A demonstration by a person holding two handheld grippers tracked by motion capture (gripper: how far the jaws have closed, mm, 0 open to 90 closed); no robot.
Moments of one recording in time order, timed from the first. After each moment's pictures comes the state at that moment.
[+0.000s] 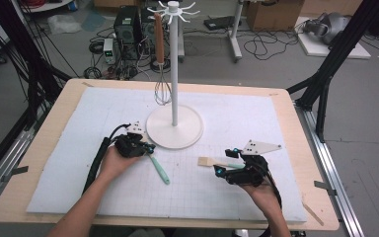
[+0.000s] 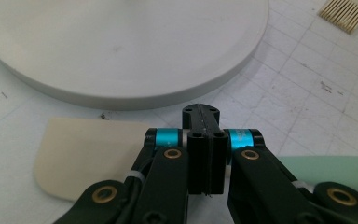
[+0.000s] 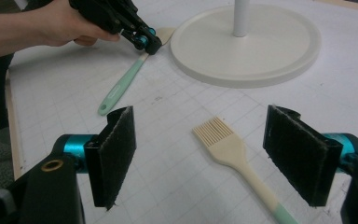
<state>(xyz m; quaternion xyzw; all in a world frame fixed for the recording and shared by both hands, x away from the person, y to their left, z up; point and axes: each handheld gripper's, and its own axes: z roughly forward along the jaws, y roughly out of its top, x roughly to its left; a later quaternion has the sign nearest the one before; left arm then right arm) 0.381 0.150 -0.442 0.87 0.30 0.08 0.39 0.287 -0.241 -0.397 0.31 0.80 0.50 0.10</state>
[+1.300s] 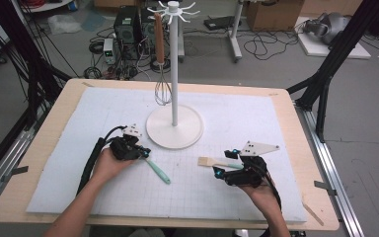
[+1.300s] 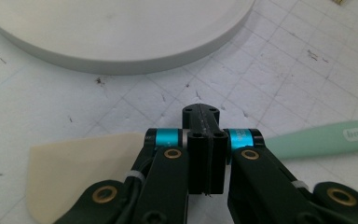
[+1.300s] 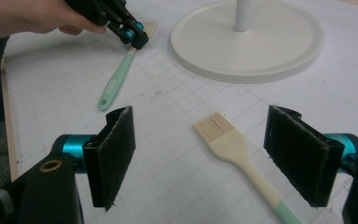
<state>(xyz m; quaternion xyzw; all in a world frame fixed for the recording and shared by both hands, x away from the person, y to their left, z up) 0.370 0.161 -0.437 0.88 0.30 0.06 0.37 0.286 -0.238 -0.399 0.31 0.81 0.49 0.11</state>
